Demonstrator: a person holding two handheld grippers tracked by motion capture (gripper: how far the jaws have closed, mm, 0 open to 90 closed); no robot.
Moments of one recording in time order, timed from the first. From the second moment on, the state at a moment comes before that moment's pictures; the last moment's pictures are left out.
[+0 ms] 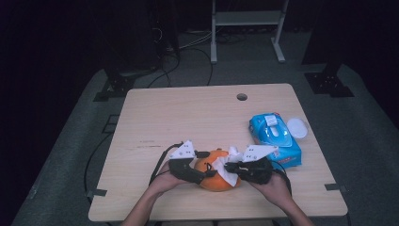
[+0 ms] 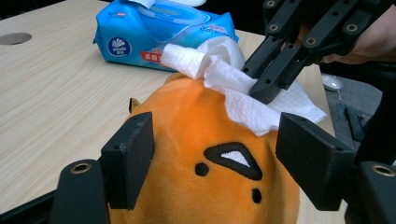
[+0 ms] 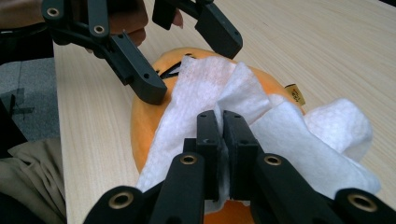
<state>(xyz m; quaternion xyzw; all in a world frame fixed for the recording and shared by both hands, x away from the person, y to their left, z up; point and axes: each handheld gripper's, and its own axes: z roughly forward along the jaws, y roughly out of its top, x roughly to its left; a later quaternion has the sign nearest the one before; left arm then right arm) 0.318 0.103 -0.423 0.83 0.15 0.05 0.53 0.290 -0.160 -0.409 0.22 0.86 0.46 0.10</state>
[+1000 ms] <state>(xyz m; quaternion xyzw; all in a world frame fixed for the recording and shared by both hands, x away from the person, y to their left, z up) 0.318 0.090 -0.431 0.84 0.19 0.09 0.51 0.311 -0.191 -0.413 0.27 0.84 0.47 0.09</state>
